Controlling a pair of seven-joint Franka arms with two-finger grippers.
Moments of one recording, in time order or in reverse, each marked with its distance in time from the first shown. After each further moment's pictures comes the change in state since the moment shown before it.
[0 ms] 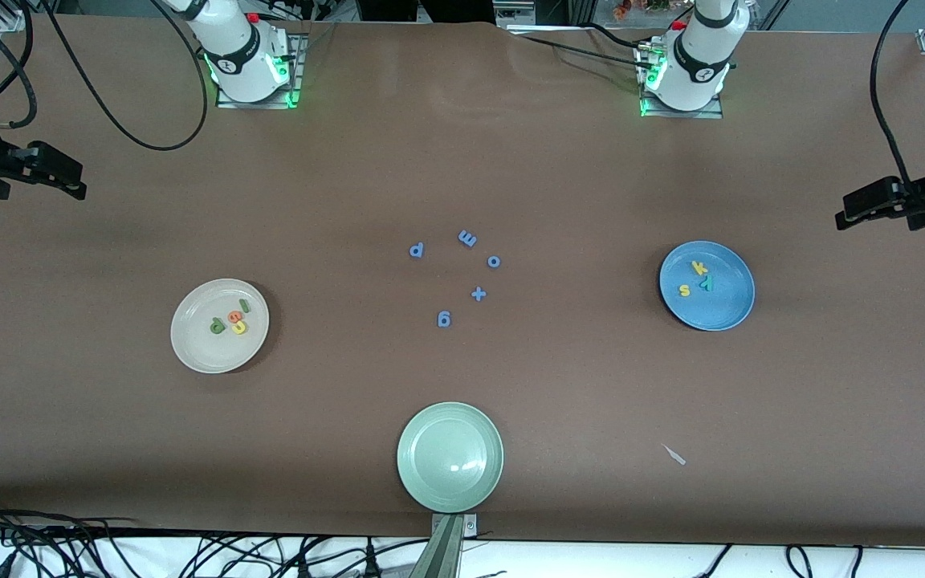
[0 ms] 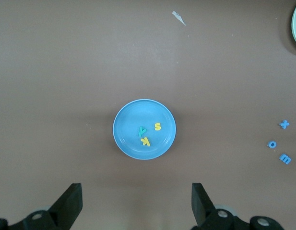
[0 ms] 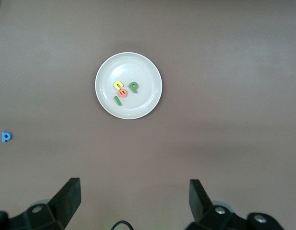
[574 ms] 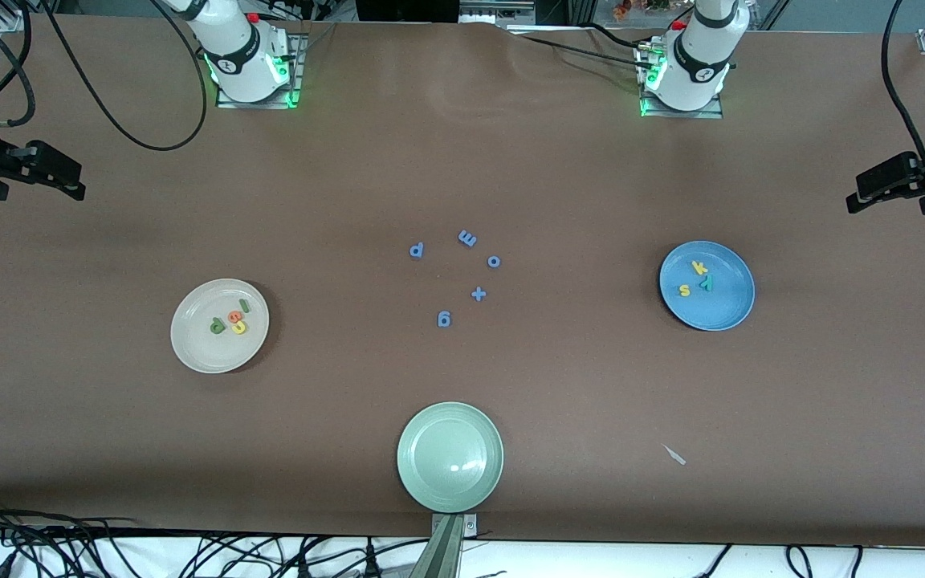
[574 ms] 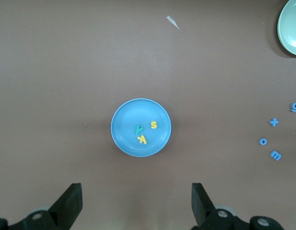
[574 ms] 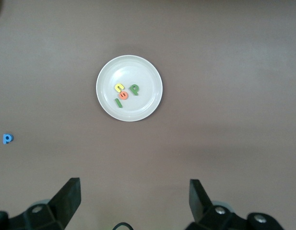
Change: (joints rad) left arm 0.003 -0.042 -0.003 0.026 -0.016 -0.048 0.001; right arm 0.001 -0.002 0.001 0.001 0.001 0.005 -0.001
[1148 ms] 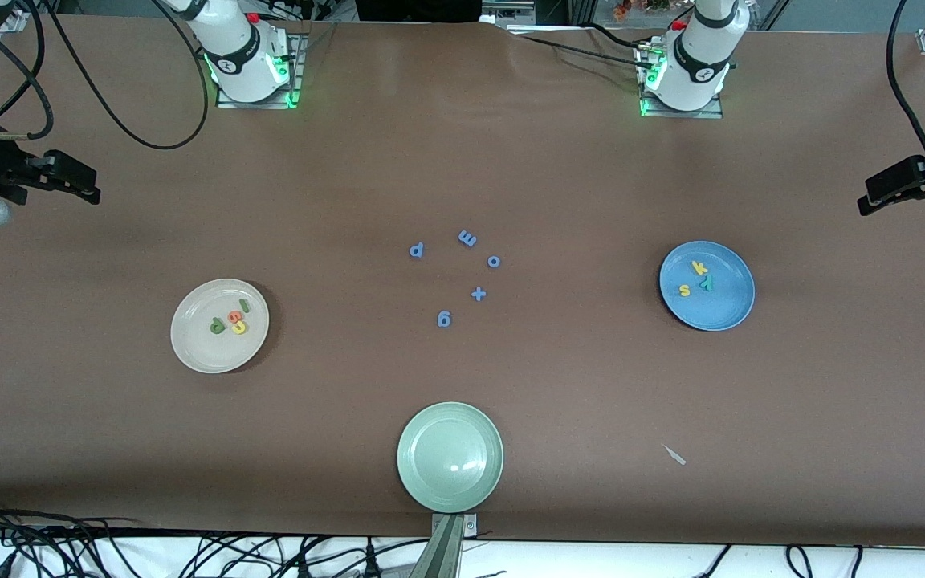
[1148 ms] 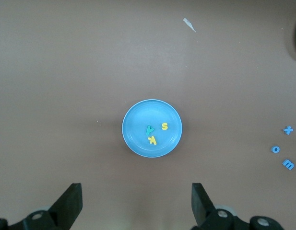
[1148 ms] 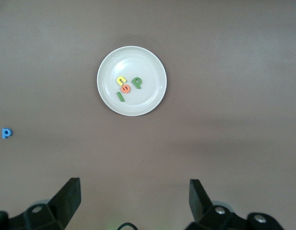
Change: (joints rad) left arm 0.005 -0.003 -0.005 0.005 0.051 0.000 -0.030; right arm 0.000 0.003 0.000 -0.043 0.012 0.012 0.000
